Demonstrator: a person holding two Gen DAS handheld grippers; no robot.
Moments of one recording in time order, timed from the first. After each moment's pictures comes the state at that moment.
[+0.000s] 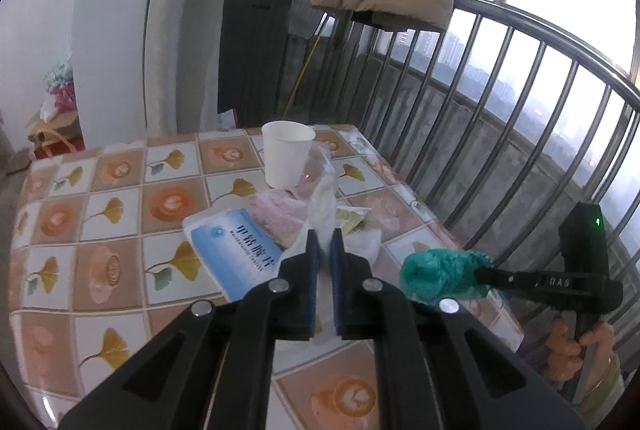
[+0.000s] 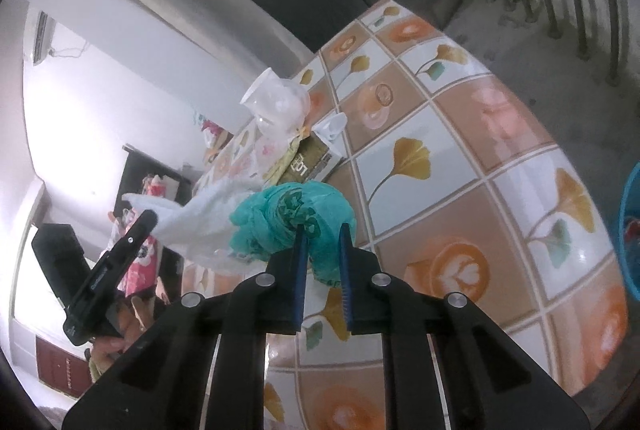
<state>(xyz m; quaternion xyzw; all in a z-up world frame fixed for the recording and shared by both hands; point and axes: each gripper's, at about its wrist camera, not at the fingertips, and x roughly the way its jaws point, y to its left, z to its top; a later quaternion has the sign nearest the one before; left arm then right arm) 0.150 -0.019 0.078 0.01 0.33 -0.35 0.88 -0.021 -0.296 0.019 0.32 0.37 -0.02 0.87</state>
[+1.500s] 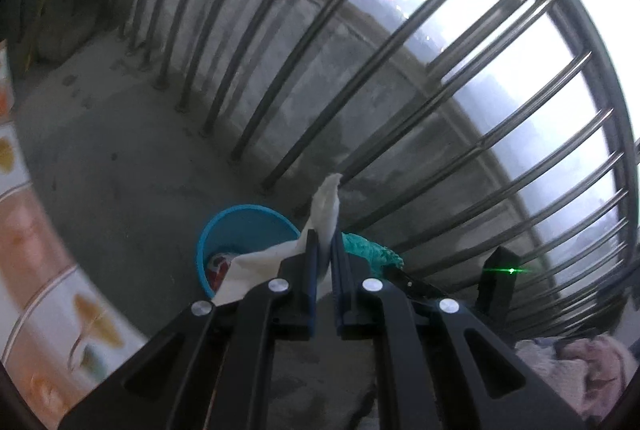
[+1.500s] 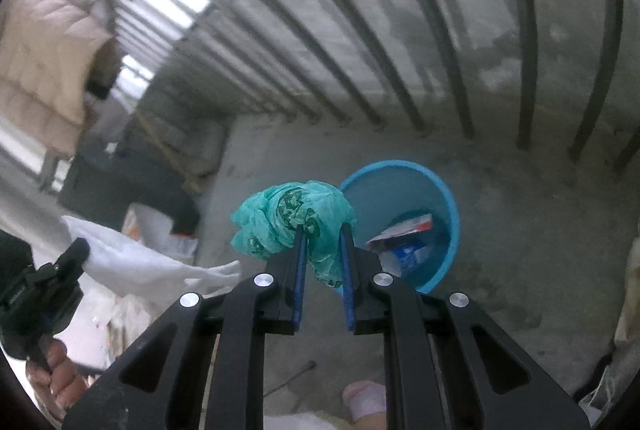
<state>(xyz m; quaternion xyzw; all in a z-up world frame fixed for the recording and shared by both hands) -0.002 -0.463 0.035 0.06 0.49 -0.62 0.61 -0.289 -0.533 -0.012 0.44 0.21 -0.40 0.78</state>
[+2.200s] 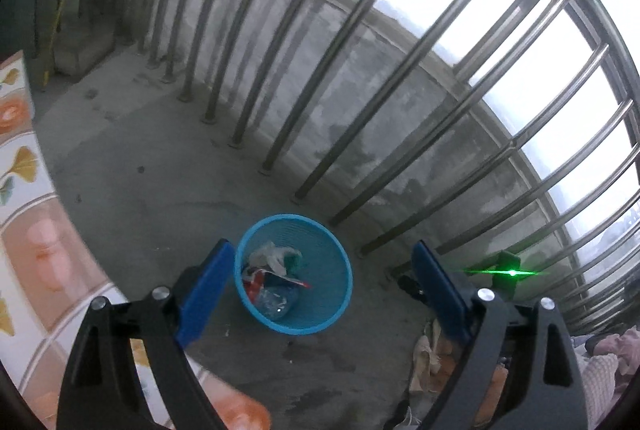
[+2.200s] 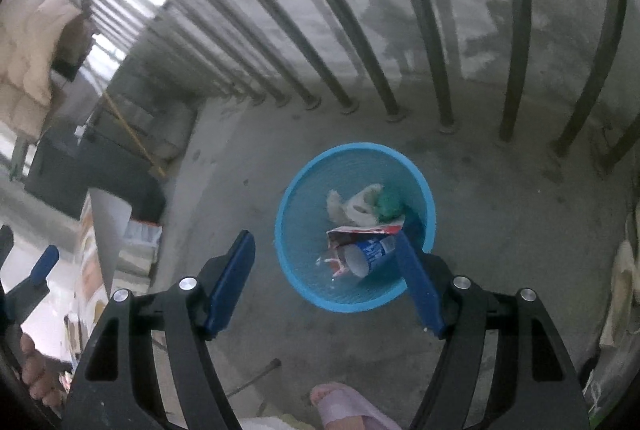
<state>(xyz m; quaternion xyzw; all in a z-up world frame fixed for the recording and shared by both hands) 0.029 -0.433 0.017 0.07 0.46 -0.60 0.65 -0.287 -0.540 -0.043 0.41 0.25 -0.42 0.77</state>
